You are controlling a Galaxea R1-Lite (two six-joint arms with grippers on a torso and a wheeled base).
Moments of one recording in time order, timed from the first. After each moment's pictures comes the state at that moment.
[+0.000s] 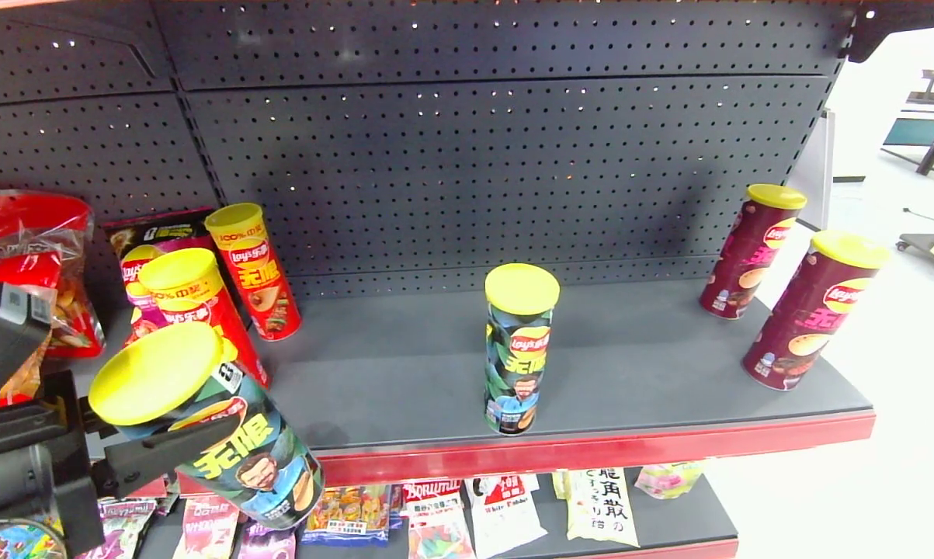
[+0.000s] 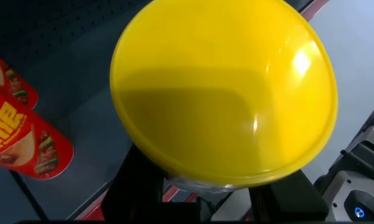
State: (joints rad) left arm -0.10 1.09 -0.46 -0.25 -0.64 0.22; right arm 0.00 0.00 0.00 0.00 0.00 0.00
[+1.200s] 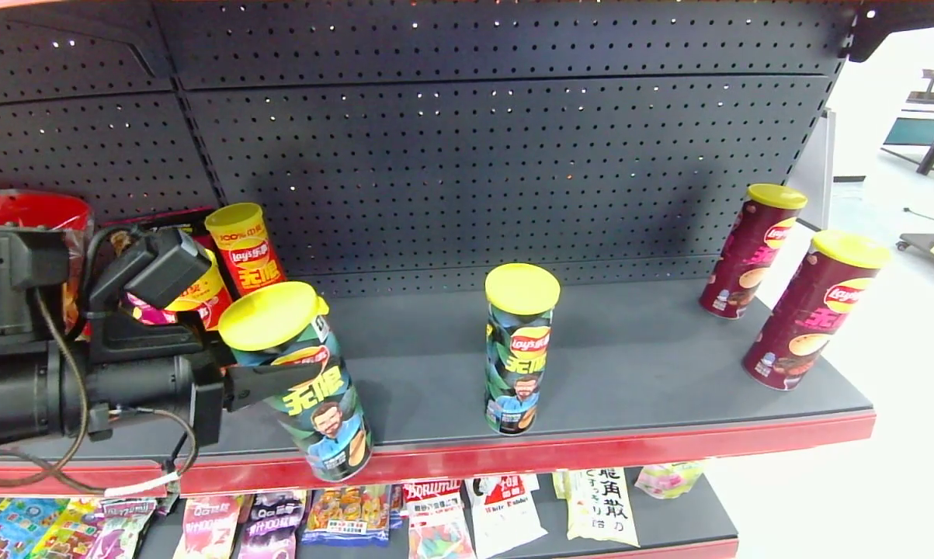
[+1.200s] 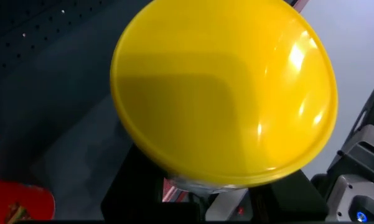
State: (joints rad) left arm -0.20 1.41 -0.66 -0.30 -0.64 0.24; right arm 0.00 0.00 0.00 0.00 0.00 0.00
